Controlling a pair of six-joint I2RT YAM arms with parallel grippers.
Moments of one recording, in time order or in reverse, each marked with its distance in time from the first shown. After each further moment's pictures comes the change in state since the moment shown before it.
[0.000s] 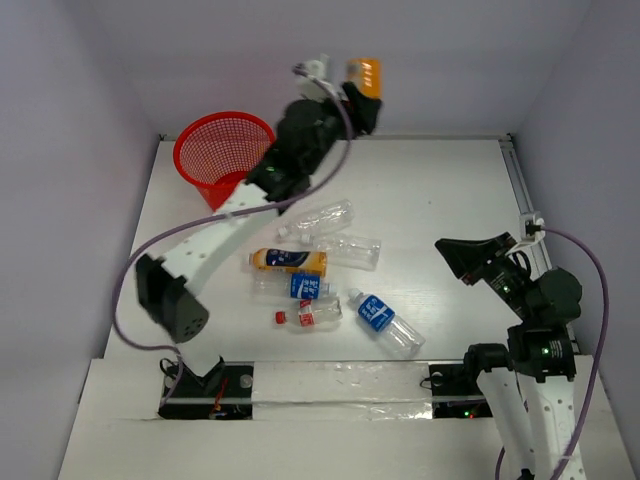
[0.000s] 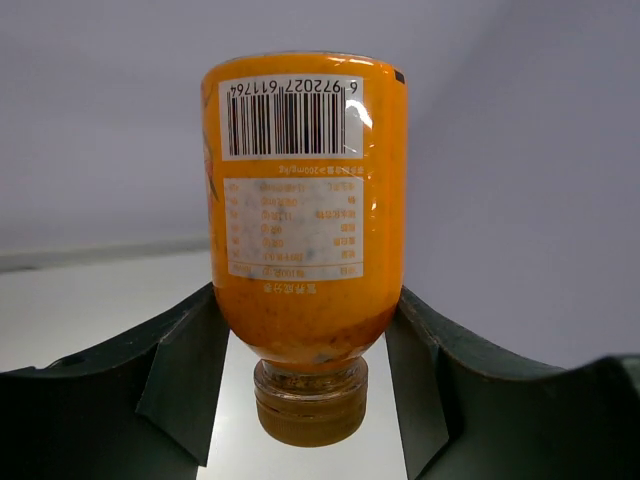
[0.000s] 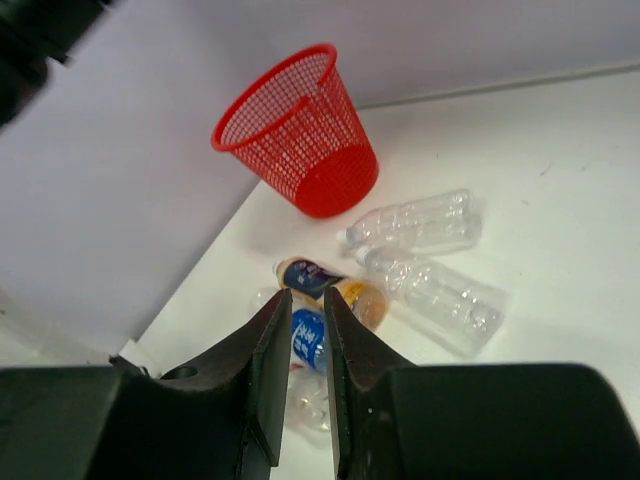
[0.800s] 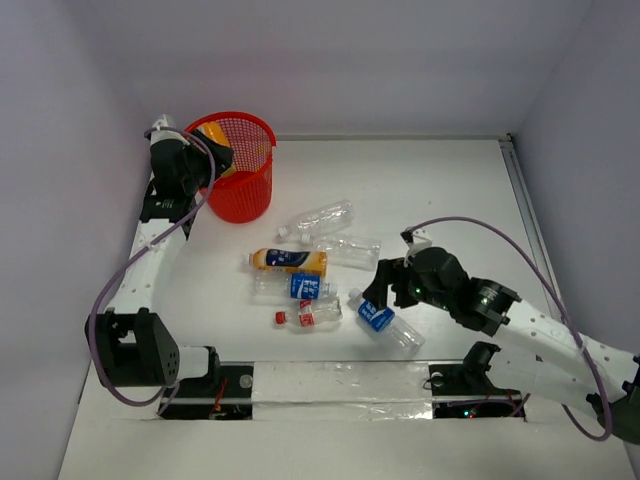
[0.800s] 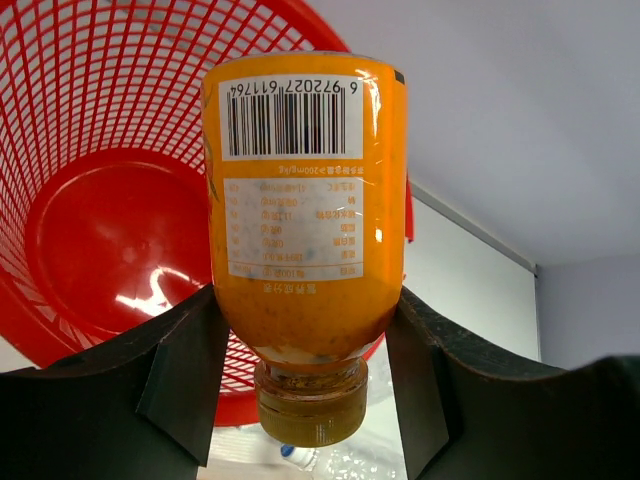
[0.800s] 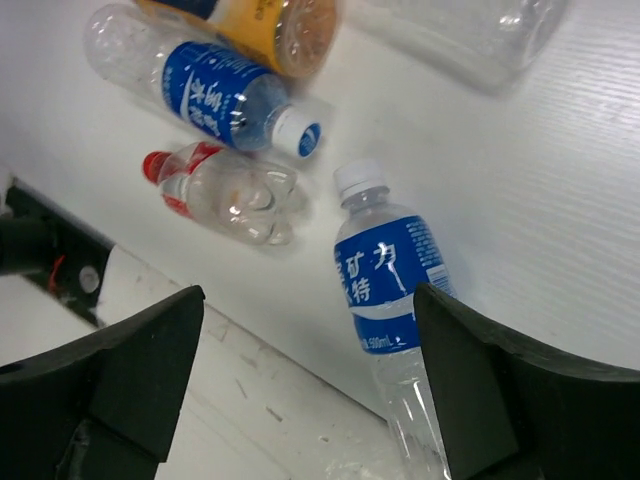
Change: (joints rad) left arm 0.760 -0.462 -0.672 -0.129 0.272 -0.195; right arm 0.847 0.485 0.002 -0.272 0.652 0.025
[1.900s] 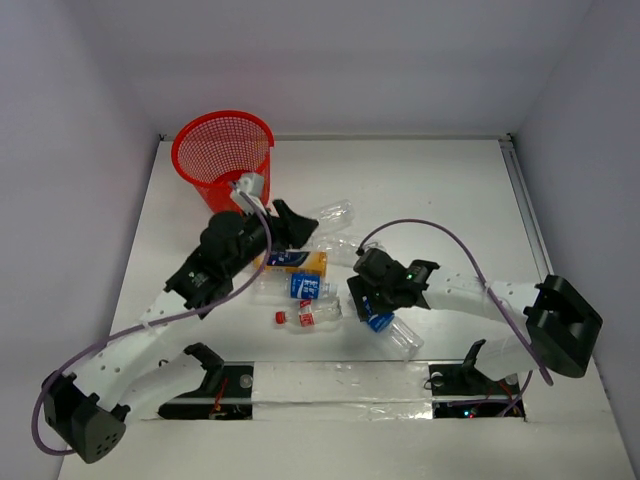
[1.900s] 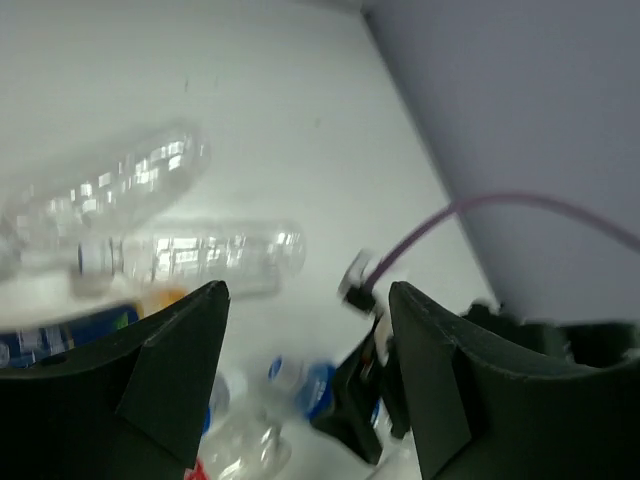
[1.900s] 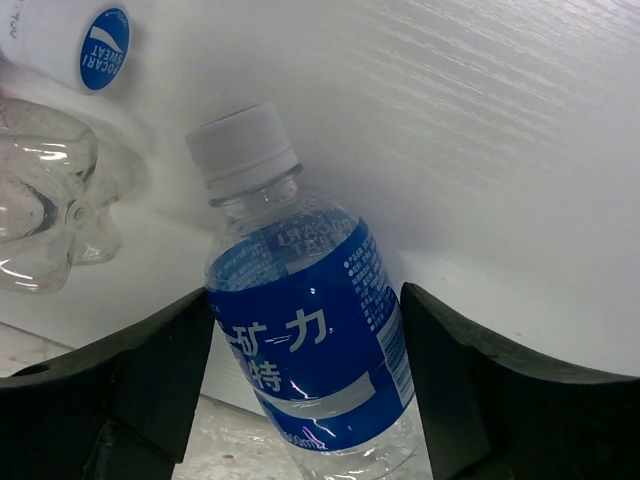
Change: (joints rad) left arm -0.566 -0.395 -0.294 0.045 -0.024 0.051; right arm 0.076 0.568 0.143 -0.101 0.100 -0.089
